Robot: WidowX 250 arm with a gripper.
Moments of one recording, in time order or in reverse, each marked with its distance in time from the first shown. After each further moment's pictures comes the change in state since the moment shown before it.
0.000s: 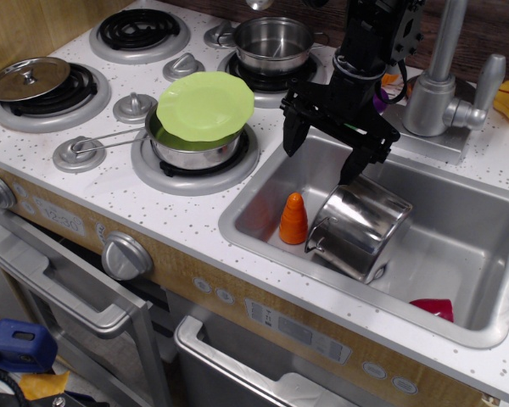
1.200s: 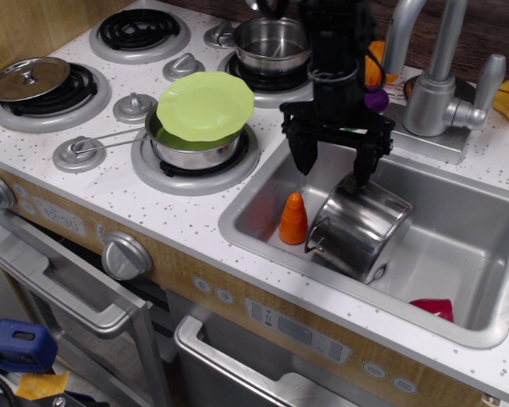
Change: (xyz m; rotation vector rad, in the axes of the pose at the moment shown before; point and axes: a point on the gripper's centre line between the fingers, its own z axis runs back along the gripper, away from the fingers) arm 0.007 -0.006 -0.023 -0.388 -0.044 0.127
